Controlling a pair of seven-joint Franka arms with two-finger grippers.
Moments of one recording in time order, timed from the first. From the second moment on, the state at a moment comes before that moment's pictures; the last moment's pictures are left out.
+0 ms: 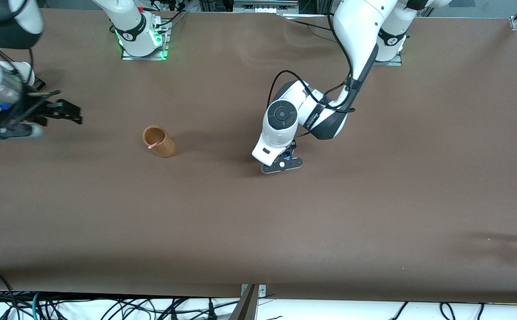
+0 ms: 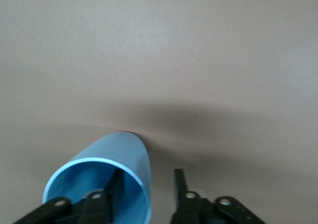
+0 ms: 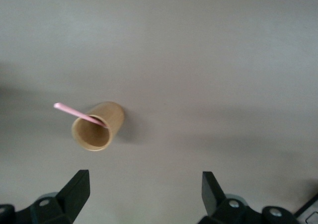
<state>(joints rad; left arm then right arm) -0.68 0.71 -0.01 -1.43 -0.10 2.12 -0.87 0.14 0.05 -0.06 -1.74 0.01 1.70 -0.03</state>
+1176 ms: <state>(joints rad) -0.12 0.31 0.02 -1.31 -0.14 1.57 -0.26 0.34 0.29 -0.05 -1.82 0.04 1.97 -0.02</state>
